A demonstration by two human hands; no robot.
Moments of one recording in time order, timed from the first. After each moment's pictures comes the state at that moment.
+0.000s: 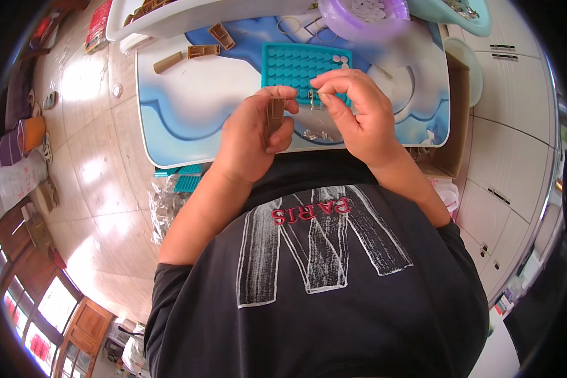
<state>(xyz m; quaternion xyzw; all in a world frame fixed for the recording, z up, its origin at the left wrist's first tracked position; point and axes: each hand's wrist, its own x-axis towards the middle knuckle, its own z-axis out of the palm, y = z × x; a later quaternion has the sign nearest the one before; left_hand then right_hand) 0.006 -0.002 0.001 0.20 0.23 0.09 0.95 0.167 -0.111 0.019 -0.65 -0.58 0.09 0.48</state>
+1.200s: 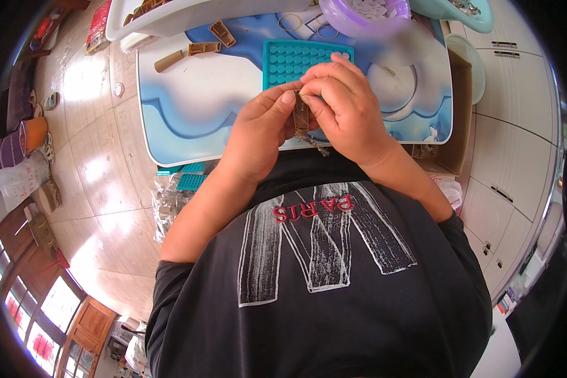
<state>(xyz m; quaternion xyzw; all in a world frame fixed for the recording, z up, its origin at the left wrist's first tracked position) 0.019 -0.016 0.017 0.32 0.28 0.12 0.90 0.156 -0.098 0.014 -0.67 -0.63 0.00 0.39</state>
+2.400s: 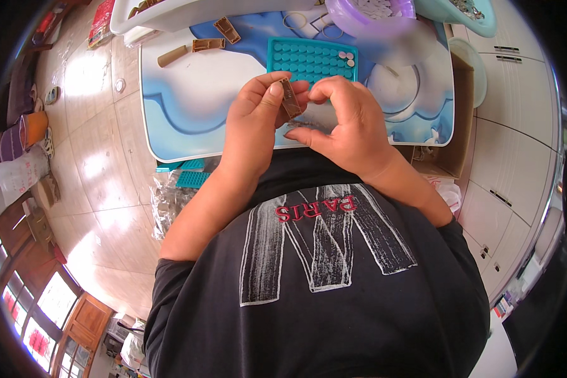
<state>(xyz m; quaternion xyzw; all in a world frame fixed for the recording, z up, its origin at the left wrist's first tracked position) 0.018 -0.015 0.017 0.39 0.35 0.20 0.83 0.141 -0.112 0.029 -0.68 -0.61 0.08 0.40</state>
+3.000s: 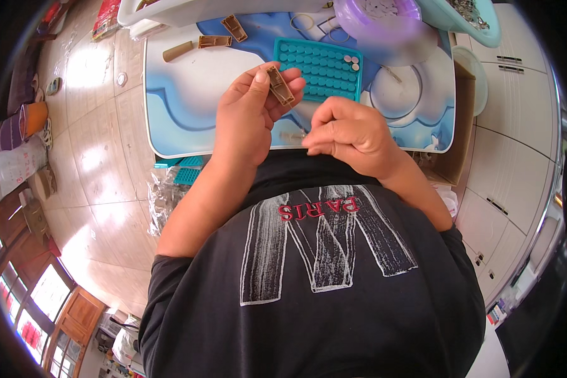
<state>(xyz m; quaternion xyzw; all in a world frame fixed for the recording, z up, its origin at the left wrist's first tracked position) 0.021 -0.004 0.019 0.30 0.38 0.26 0.84 0.155 -0.122 0.030 -0.55 -0.62 0.32 0.46</state>
